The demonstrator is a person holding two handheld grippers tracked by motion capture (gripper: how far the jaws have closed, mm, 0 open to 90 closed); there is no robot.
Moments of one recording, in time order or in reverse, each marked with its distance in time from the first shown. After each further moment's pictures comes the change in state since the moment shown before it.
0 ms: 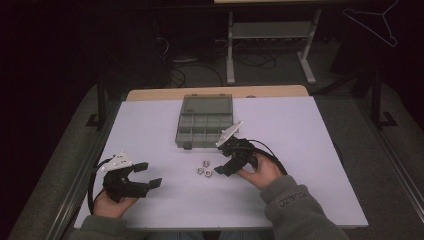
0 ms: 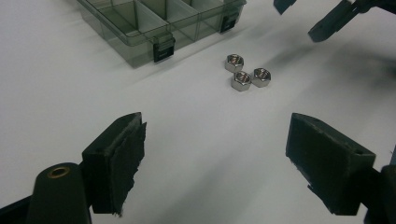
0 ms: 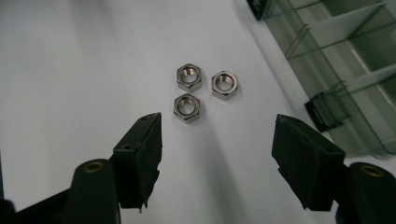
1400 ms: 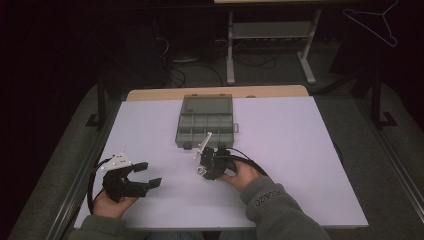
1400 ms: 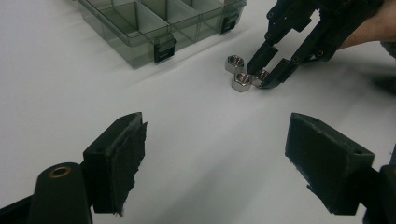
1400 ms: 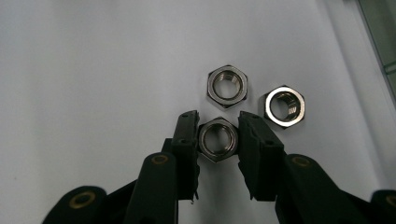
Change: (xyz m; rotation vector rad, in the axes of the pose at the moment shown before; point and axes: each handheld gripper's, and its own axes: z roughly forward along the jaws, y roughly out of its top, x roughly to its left) left arm 0.001 0.000 -0.001 -0.001 0.000 0.003; right arm 0.018 0.022 0.064 0.174 0.033 -0.098
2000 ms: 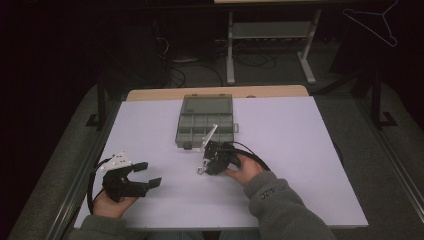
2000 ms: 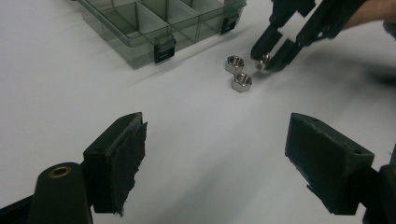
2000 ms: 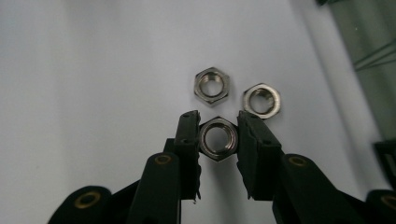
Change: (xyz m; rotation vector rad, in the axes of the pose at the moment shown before) left arm 0.000 0.000 0.000 -0.003 -0.001 0.000; right arm -0.015 -0.001 -0.019 -0.029 0.043 0.035
